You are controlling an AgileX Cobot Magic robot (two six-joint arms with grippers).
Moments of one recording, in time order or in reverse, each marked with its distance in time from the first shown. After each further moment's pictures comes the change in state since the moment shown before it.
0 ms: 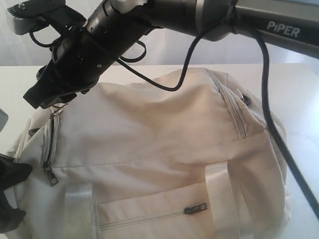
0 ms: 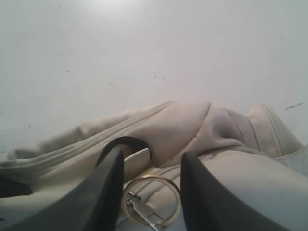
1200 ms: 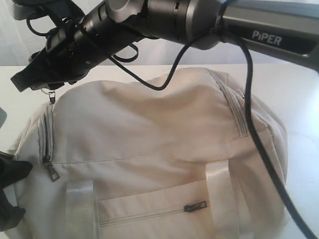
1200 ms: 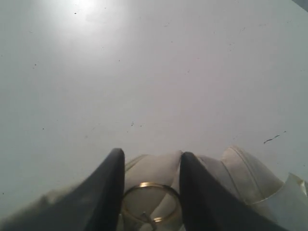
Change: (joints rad) left arm 0.000 -0.004 0.000 0.004 -0.012 0.000; right arm 0.002 0.039 0.000 0.067 -0.211 0.020
